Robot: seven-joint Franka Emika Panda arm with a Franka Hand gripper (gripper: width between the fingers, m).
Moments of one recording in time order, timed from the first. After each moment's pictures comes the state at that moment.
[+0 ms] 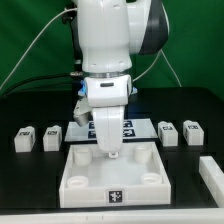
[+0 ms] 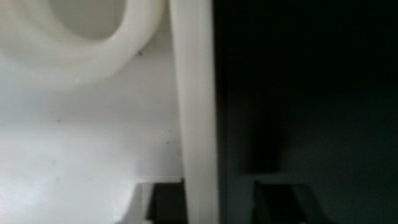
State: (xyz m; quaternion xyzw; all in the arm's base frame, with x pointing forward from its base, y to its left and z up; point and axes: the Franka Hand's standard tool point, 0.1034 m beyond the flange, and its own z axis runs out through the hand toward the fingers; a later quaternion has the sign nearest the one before) arm 0.429 -0.002 0.007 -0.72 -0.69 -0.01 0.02
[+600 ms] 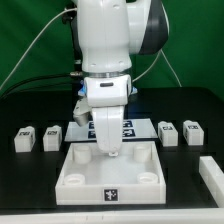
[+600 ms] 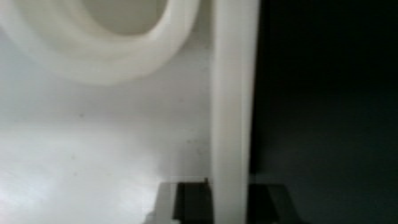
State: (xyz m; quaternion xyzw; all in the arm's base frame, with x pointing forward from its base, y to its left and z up) arm 0.430 -0.003 0.007 -0.72 -0.69 -0.01 0.02
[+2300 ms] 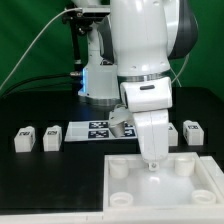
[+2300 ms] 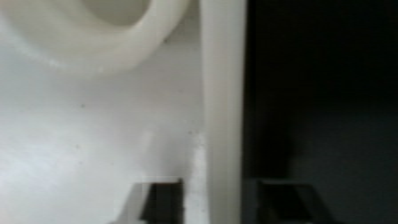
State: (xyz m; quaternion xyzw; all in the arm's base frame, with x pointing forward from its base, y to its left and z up) arm 0.488 0.065 0.007 -0.72 -0.69 -0.06 0.01
